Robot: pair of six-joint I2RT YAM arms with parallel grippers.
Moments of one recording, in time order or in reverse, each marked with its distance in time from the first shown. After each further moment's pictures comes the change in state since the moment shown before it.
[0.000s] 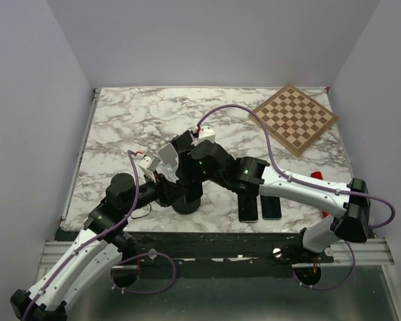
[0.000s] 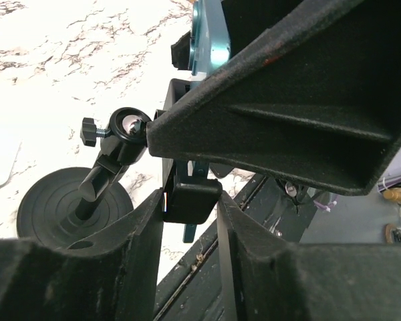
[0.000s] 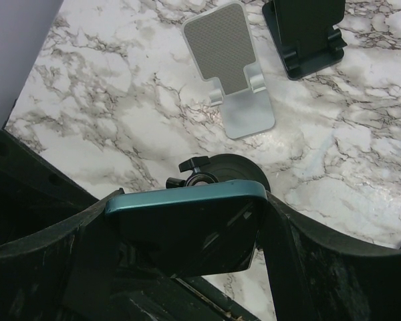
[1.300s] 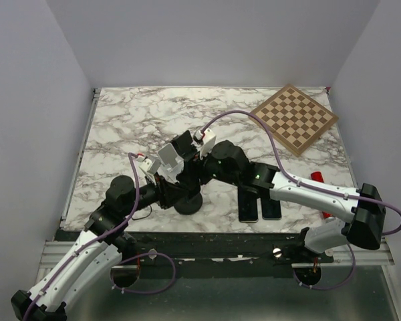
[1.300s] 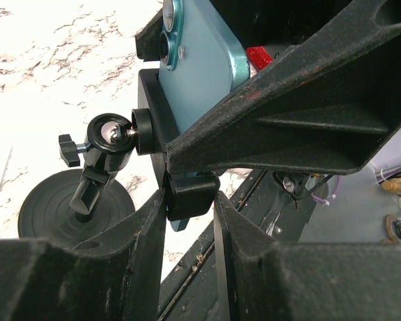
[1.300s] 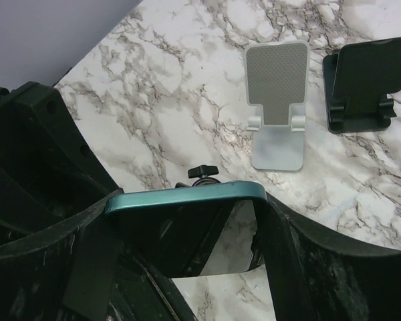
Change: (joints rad) left arm -0.008 -0.029 -0.032 0.044 0.027 0.018; right arm -0.086 -0.116 -0.241 0.337 -0.273 -0.272
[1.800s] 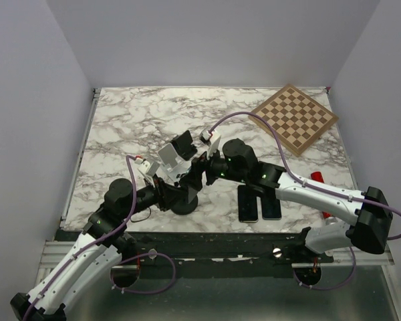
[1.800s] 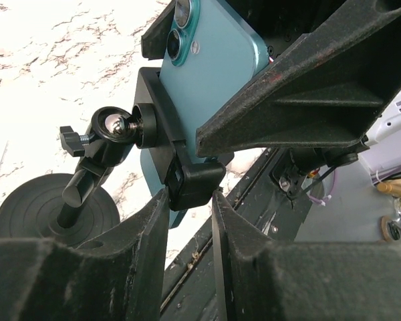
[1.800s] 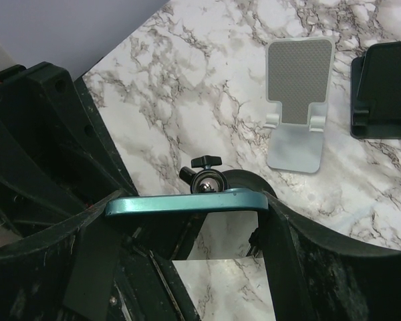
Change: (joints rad) left arm -0.008 -0.038 -0.010 -0.031 -0.035 -0.019; right arm -0.073 -0.058 -0.105 0.104 -0.198 -0.028
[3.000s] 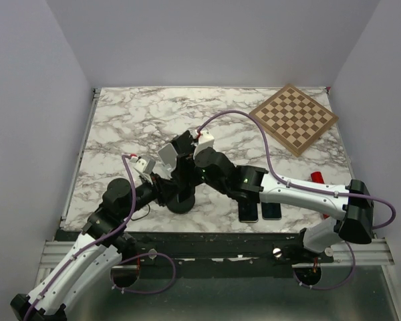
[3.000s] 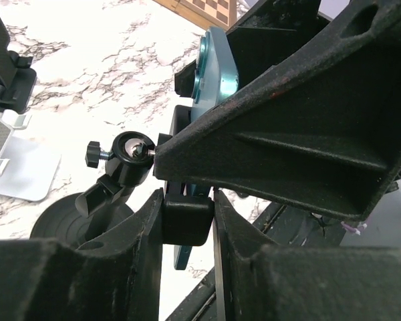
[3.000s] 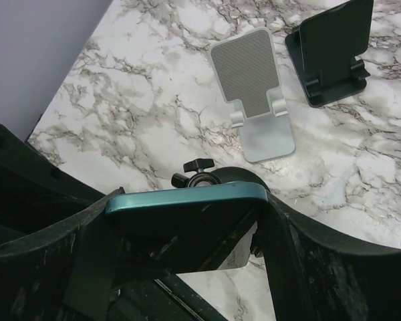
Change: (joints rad) left arm 0.002 0.001 0.009 0.022 -0.105 0.052; right arm 0.176 0.147 0.225 -0.216 0.492 0.255
